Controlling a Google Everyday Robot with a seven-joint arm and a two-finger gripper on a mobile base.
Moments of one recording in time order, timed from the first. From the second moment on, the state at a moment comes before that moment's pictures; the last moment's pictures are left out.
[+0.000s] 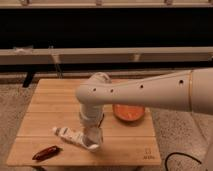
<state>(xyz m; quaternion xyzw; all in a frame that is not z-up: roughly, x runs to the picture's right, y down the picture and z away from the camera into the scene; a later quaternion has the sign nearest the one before) -0.082 0.175 0.651 -0.36 0.13 0.52 0.76</state>
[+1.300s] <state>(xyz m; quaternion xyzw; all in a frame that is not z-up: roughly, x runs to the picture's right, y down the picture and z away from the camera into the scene) -0.084 0.170 0.656 -0.36 0.13 0.51 0.77</state>
